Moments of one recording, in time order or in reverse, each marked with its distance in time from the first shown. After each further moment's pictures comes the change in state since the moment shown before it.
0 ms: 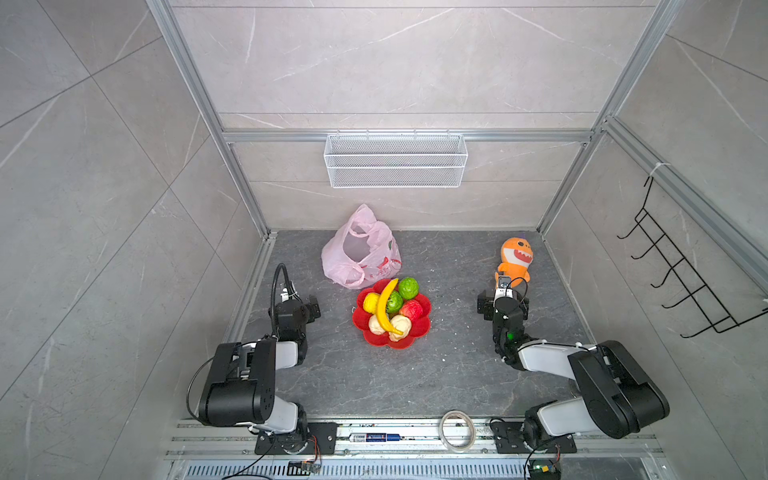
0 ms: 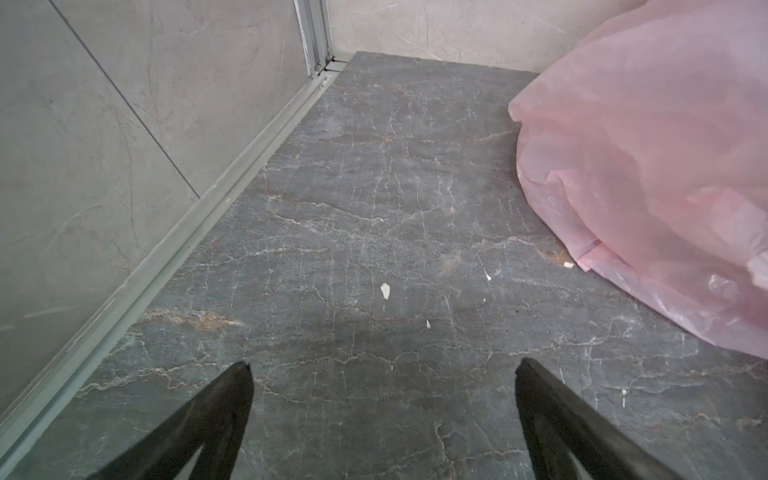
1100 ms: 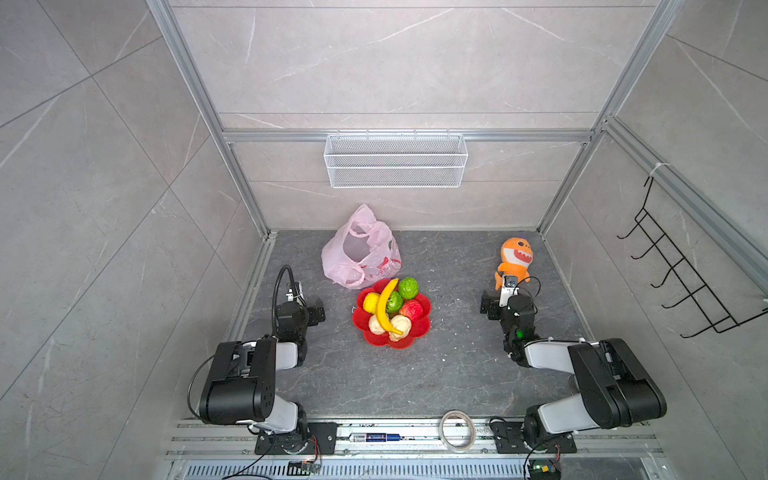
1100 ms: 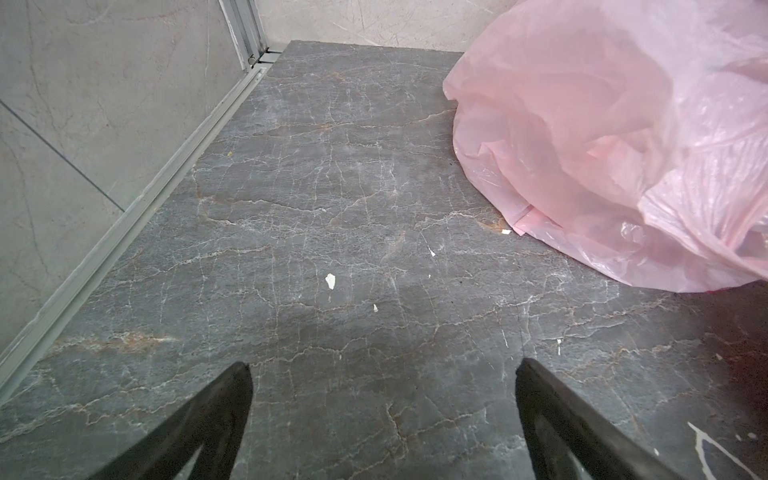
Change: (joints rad) left arm 0.011 0.003 -0.008 0.015 0.153 0.049; right arm -0.152 0.046 -0.010 0.055 -0.318 0.013
